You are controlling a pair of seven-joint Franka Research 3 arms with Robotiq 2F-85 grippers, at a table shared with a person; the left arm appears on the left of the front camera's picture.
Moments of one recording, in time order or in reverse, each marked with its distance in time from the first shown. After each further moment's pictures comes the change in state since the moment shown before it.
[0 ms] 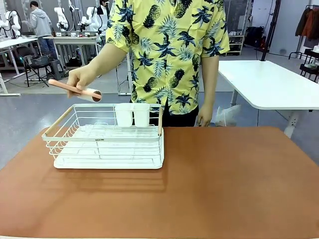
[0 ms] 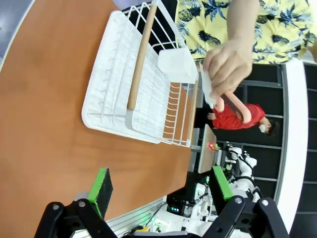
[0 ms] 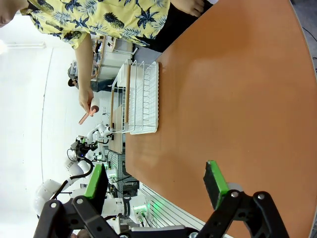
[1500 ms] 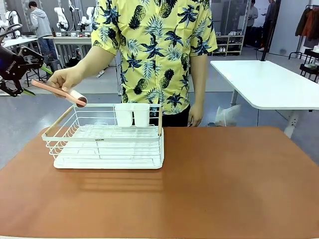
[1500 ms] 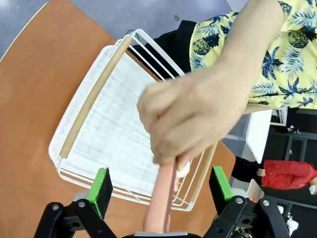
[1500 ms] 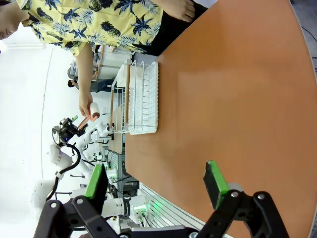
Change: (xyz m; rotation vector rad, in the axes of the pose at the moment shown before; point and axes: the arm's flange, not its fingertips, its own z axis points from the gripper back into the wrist) left arm 0.003 -0.182 -0.141 0.366 -0.215 0.024; right arm 0.000 -0.001 0.000 -0.001 -0.001 -0.002
